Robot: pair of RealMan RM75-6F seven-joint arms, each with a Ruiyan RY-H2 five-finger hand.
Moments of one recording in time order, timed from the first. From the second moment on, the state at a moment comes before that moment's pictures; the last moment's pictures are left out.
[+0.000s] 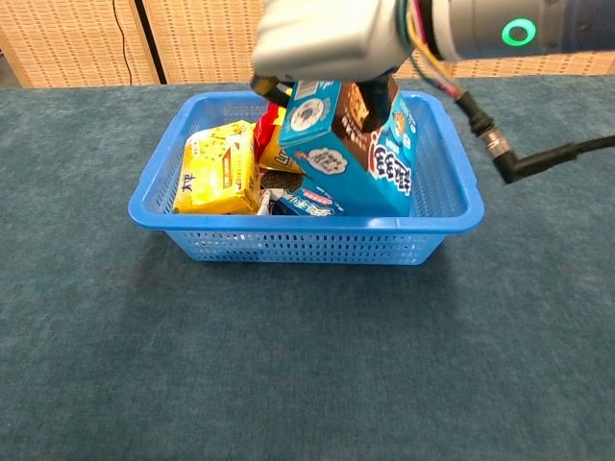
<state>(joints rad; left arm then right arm) -0.11 -0.97 -0.07 -1.76 1.39 1.39 -0.12 1.37 -1.24 -0.07 -1.92 -1.02 1.02 -1.13</state>
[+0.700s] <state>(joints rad) -0.11 -0.97 -0.07 -1.76 1.39 1.38 -0.12 1.22 -0.96 0.10 -1.91 -1.08 1.13 -0.94</state>
